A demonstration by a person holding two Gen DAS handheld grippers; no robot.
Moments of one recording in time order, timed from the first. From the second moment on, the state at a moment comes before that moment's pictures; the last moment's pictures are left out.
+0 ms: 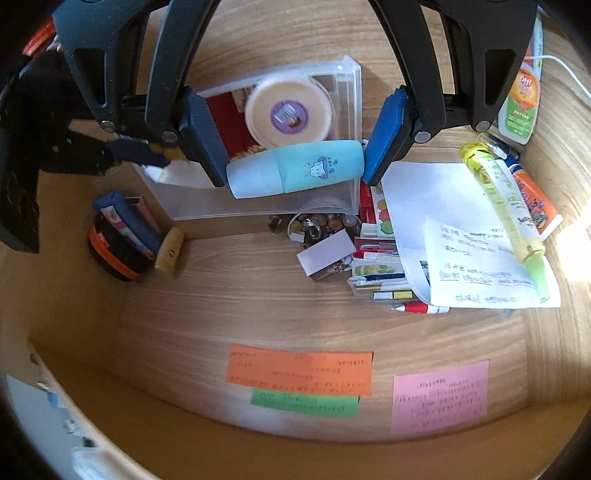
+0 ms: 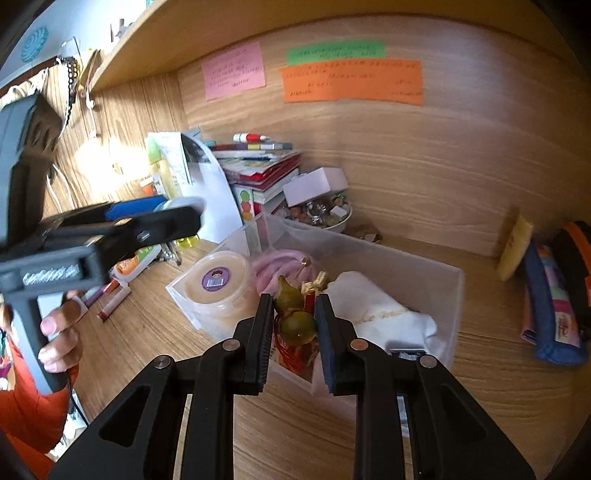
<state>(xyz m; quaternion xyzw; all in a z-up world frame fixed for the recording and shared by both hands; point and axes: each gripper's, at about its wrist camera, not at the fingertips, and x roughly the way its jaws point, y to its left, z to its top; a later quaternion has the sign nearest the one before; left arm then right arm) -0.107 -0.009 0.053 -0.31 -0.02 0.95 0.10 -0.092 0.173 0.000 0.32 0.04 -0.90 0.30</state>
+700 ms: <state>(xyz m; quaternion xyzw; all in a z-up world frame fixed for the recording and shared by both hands) -0.166 -0.008 -0.007 -0.39 -0.03 0.91 0.13 -0.112 0.144 -0.038 0.37 0.08 -0.88 0.30</state>
